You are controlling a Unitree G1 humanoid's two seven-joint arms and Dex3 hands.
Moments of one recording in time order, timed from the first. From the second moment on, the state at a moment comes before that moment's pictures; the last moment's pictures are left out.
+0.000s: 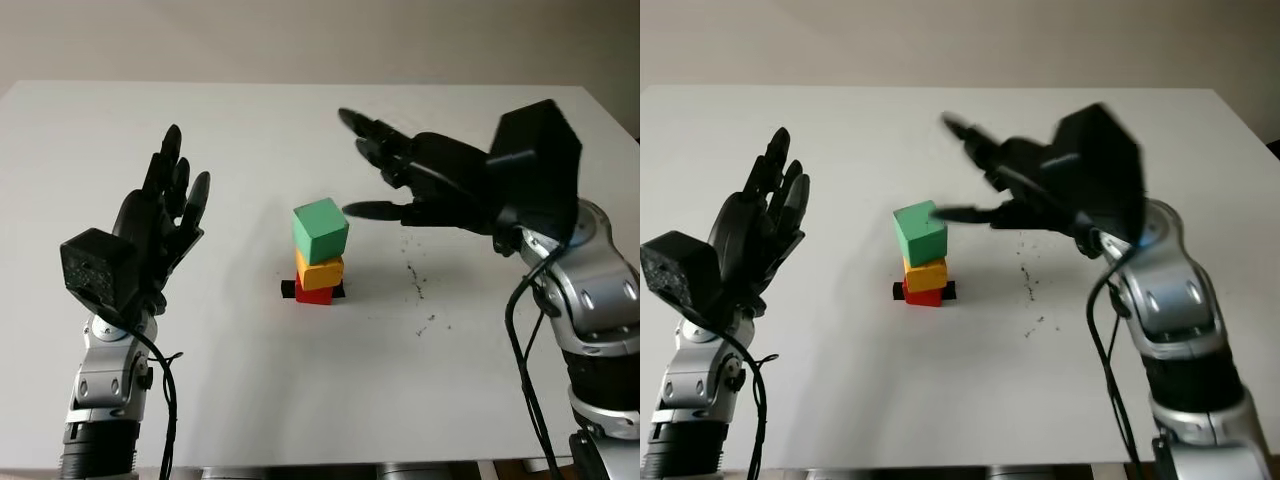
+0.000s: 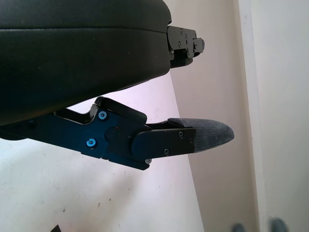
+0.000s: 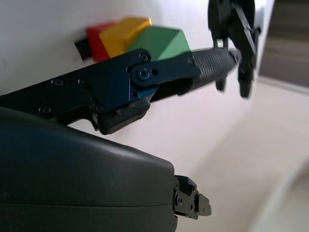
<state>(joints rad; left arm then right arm) -0.26 0.23 0.18 0.04 -0.08 0.03 -0.12 -0.46 -0.46 0.01 -0.32 0.03 0.50 0.49</state>
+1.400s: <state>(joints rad) -0.24 0.21 0.15 0.08 -0.10 0.00 -0.16 -0.22 -0.15 -0.06 -0.06 0.10 0.24 0.18</state>
